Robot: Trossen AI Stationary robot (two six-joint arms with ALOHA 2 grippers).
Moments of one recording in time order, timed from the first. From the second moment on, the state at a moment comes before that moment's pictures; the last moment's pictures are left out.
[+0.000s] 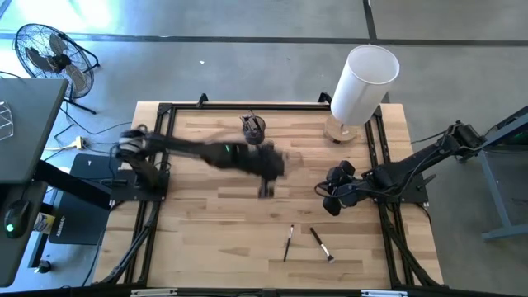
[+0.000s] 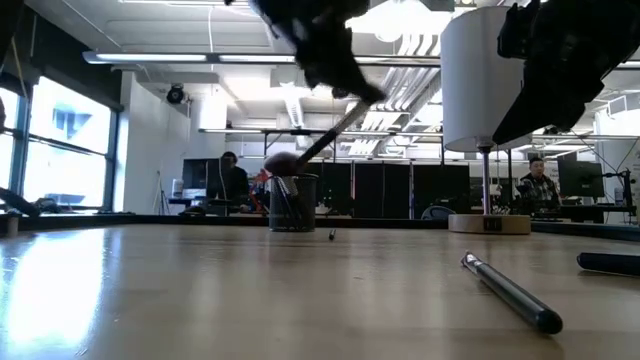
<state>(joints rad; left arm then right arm) -0.03 1.75 1.43 -0.39 -0.07 0.03 0.41 1.06 0.59 -0.44 0.51 0.80</state>
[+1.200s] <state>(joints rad) 0.65 1.62 0.80 0.62 0.35 -0.12 0.01 1.06 0.59 -0.39 0.62 0.90</state>
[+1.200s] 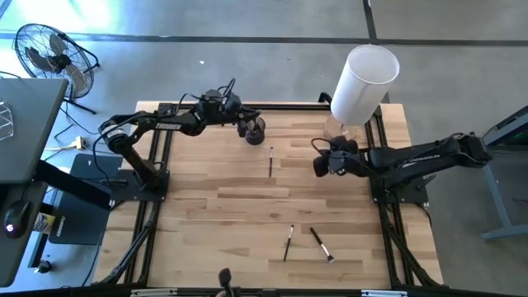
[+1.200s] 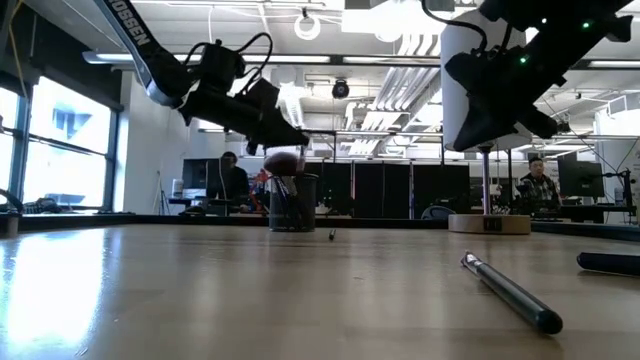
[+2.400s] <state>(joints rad) 0.16 1.51 1.32 -0.48 -0.23 -0.03 -0.06 1.06 0.59 -0.26 0.20 0.63</state>
